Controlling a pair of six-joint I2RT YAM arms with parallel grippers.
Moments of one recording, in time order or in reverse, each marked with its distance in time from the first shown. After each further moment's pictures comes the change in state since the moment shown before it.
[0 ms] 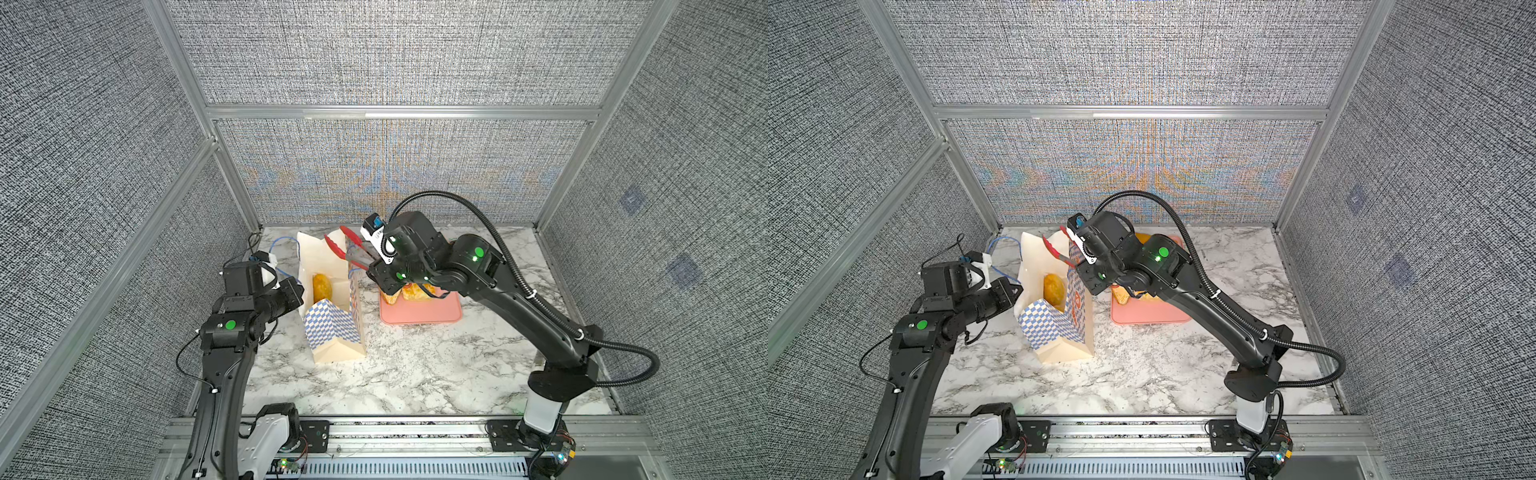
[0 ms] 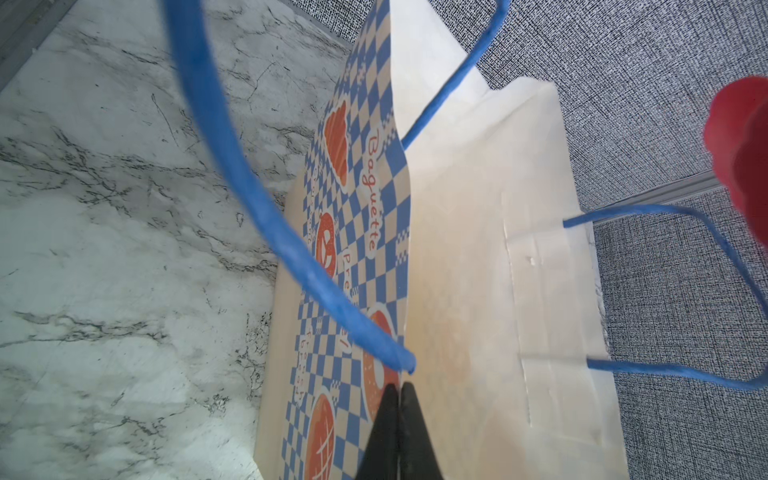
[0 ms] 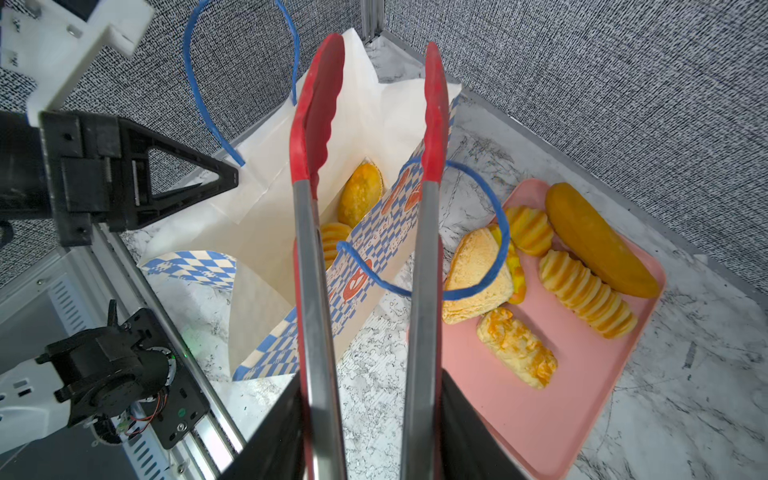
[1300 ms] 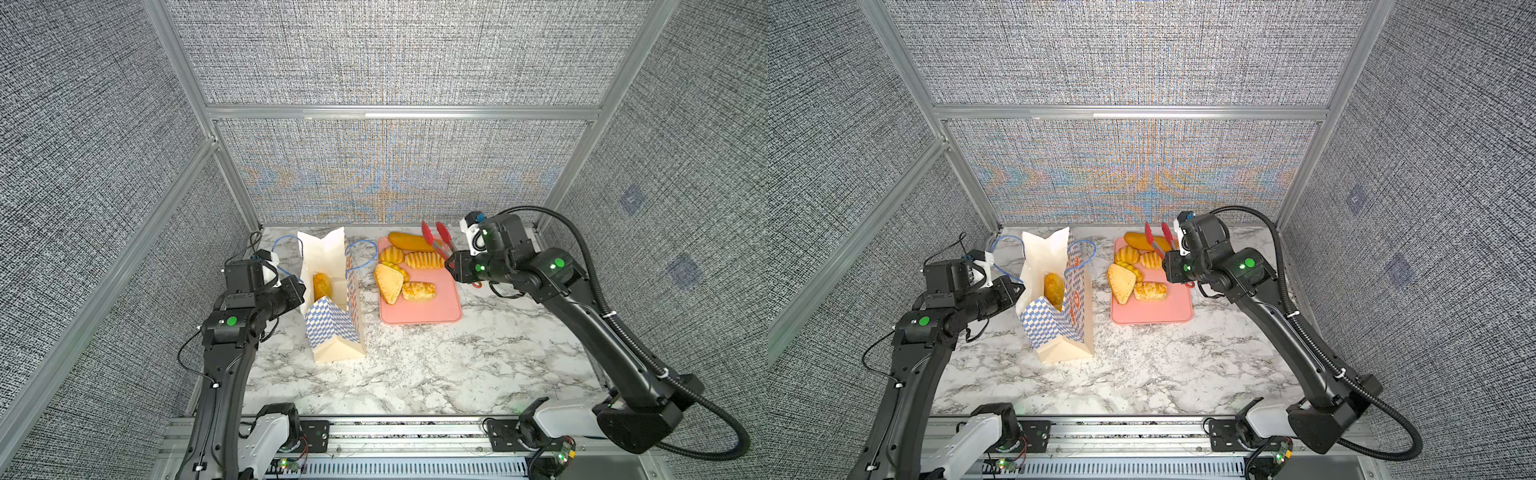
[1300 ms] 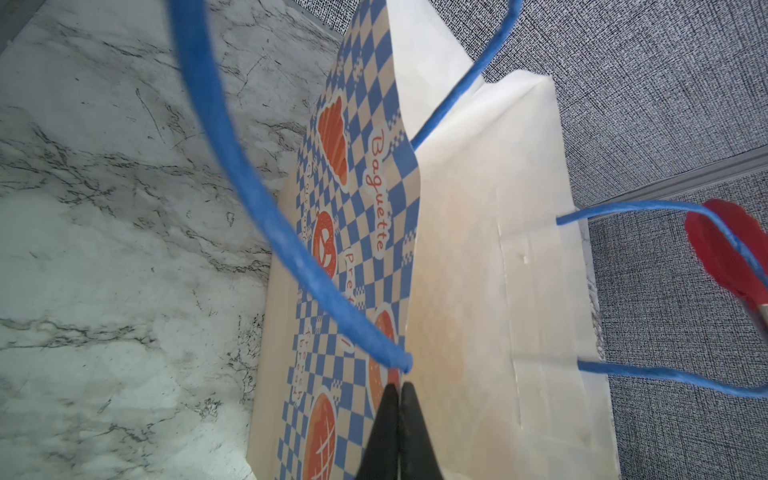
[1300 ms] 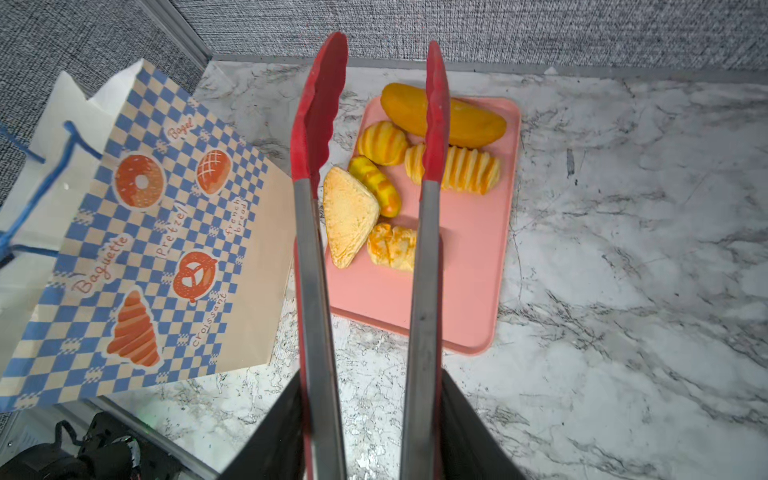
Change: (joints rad) left arm -0.001 0.023 0.003 0.013 0.016 0.000; right arm -0.446 -0.467 -0.695 0.176 -0.139 0.200
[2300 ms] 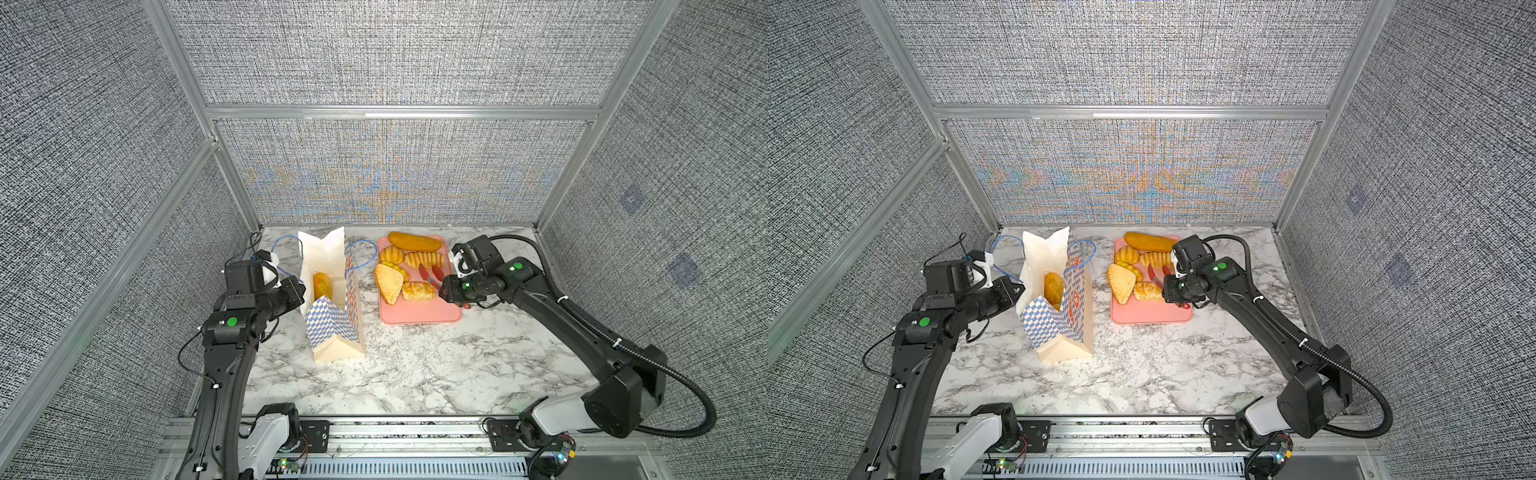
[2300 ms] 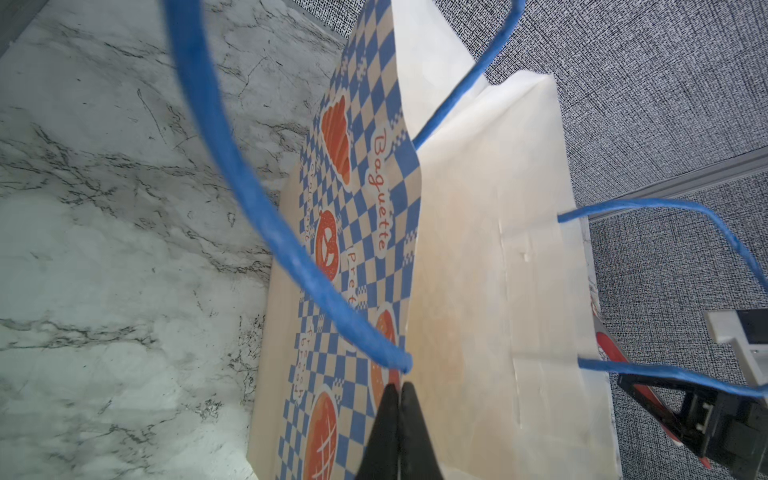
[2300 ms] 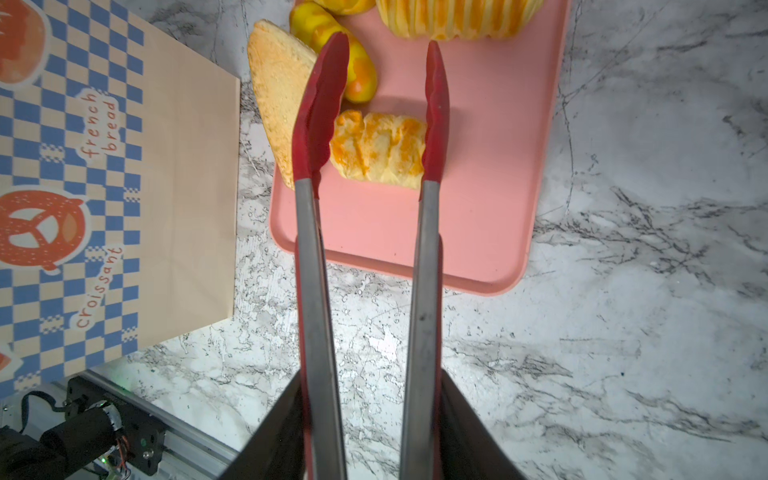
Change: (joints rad) left arm 0.001 -0.004 -0.011 0.007 0.000 0.000; right arm -0.051 0.079 -0.275 0.073 -0.139 0.048
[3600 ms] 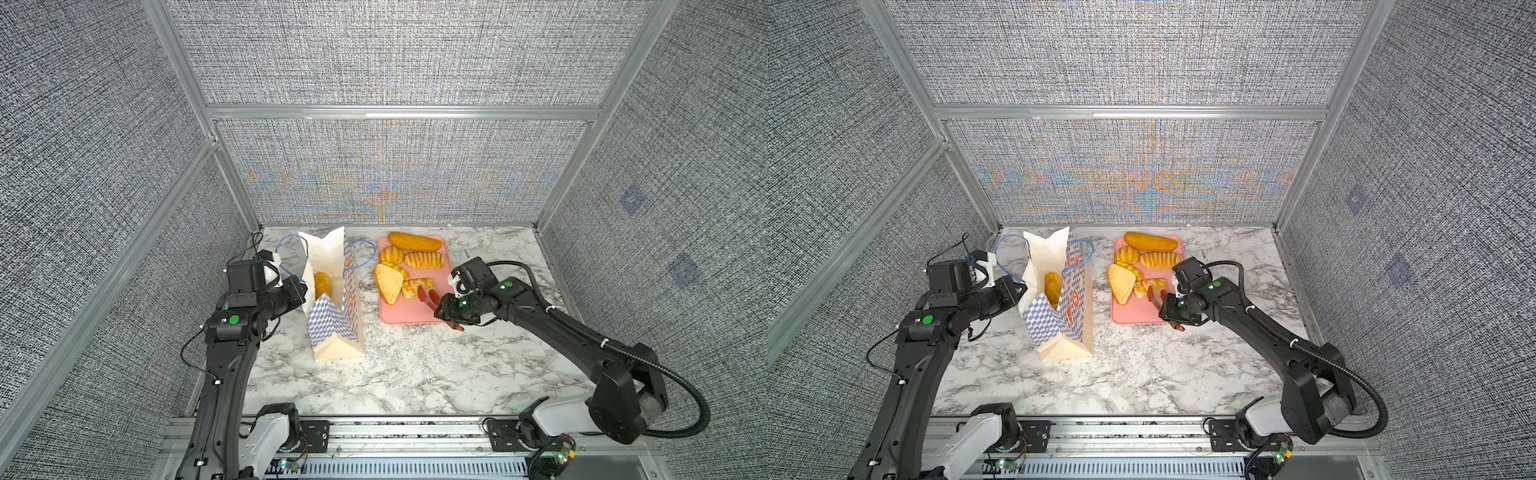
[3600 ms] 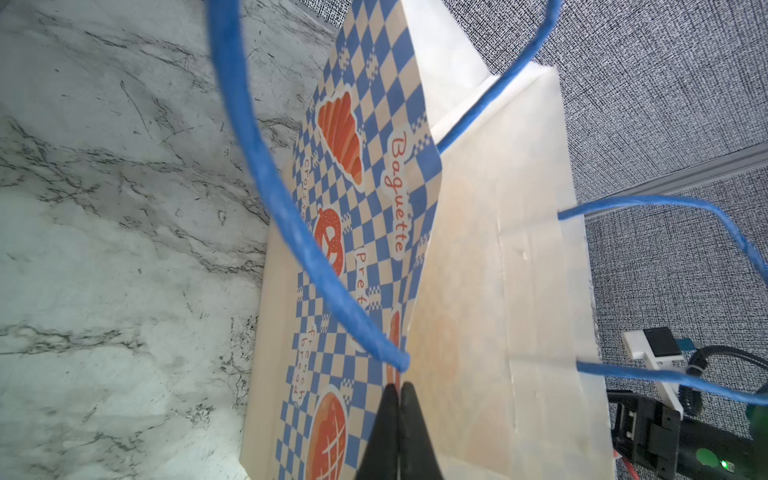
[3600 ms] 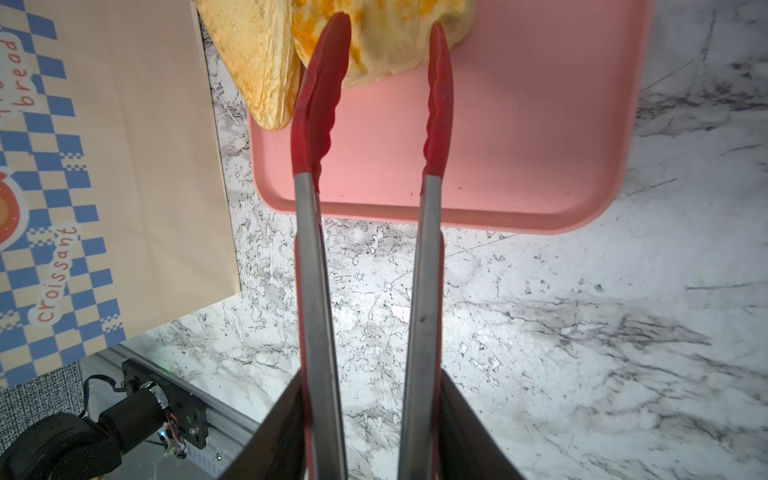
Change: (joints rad) left arm 0.000 0.012 -0.013 0.020 0.014 -0.003; right arm -0.004 -0.006 -0.217 0.150 -0.123 0.165
